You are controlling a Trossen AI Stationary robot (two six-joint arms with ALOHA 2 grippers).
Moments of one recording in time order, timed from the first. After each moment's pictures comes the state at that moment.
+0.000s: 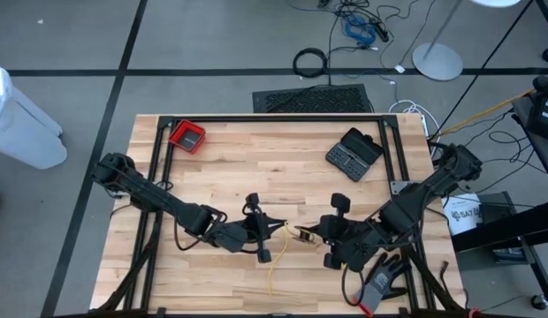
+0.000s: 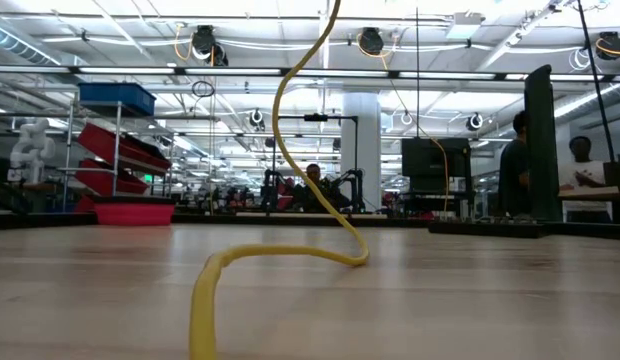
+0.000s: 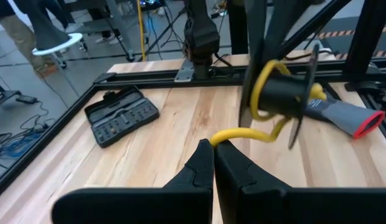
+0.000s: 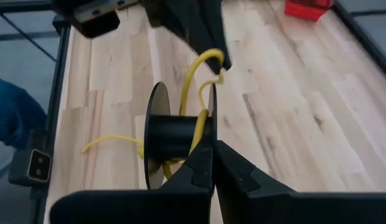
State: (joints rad) left arm -0.47 1.64 1.20 0.06 -0.67 -0.09; right arm 0.63 1.50 1.41 -0.81 0.60 0.62
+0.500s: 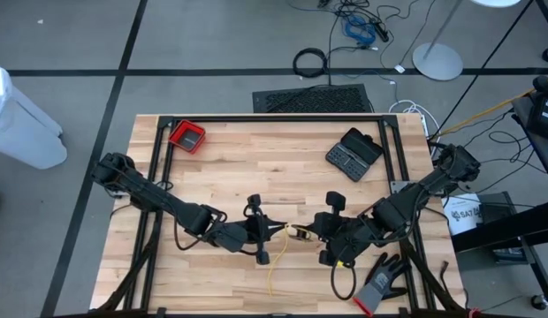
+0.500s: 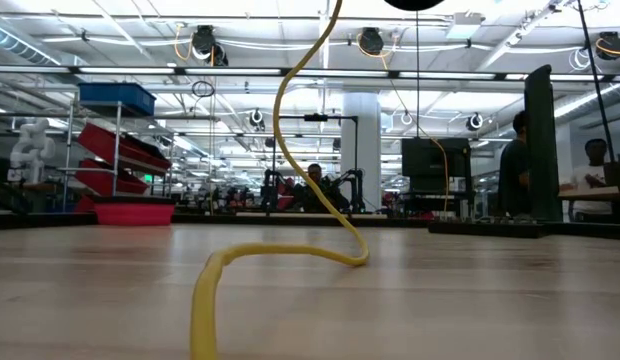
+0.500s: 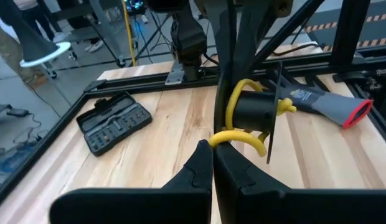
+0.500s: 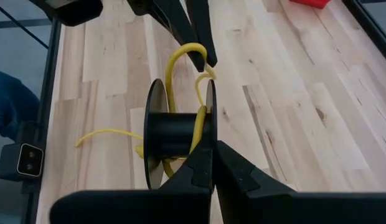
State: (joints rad) left arm -0.47 1.64 1.20 0.06 -0.63 -0.02; right arm 0.58 1.51 1.41 -0.82 0.55 0.59
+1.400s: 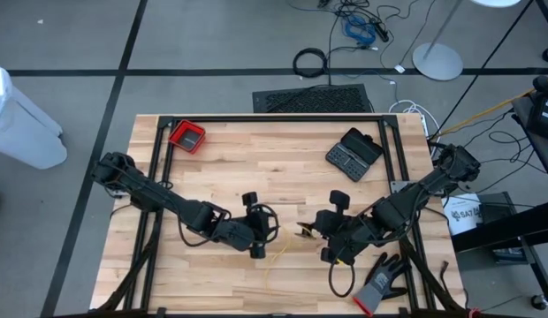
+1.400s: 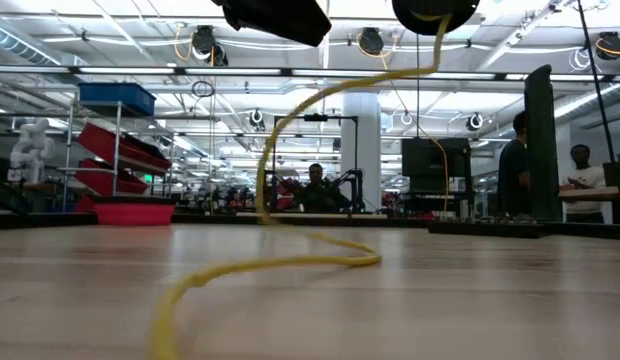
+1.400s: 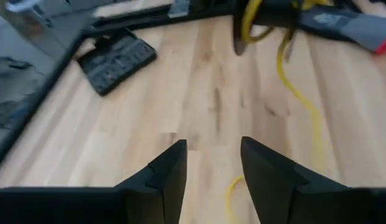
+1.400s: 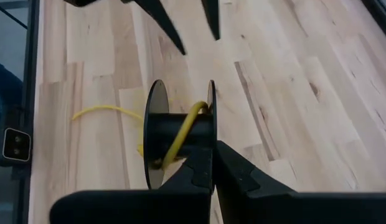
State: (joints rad) left arm -0.44 1.64 1.20 -0.23 -0.57 -0.17; right arm 0.58 1.51 1.41 -0.91 0.52 0.67
